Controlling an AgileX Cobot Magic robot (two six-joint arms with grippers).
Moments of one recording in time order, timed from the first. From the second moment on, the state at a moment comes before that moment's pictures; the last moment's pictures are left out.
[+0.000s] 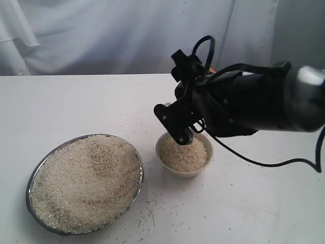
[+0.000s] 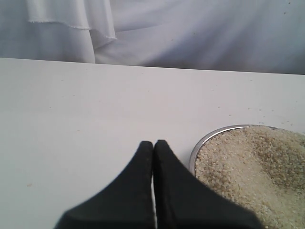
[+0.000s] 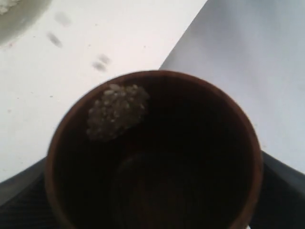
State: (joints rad) left arm 0.03 0.00 0.00 -0.01 0.33 -0.02; right arm 0.86 1.80 -1.12 -1.44 0.64 -0.35
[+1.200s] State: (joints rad) left arm 0.03 0.00 0.00 -0.01 0.33 -0.02; right arm 1.01 2.12 -1.56 -0.76 0.40 -0.94
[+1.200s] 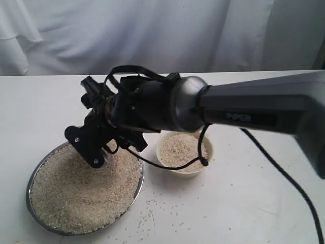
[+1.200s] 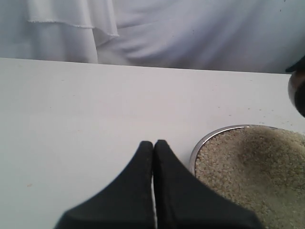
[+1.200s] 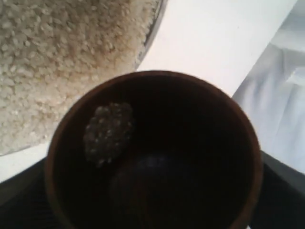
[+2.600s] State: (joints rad) left arm 0.03 0.00 0.00 -0.01 0.33 -0.02; right arm 1.19 2.28 -1.61 -0.98 0.71 -1.33
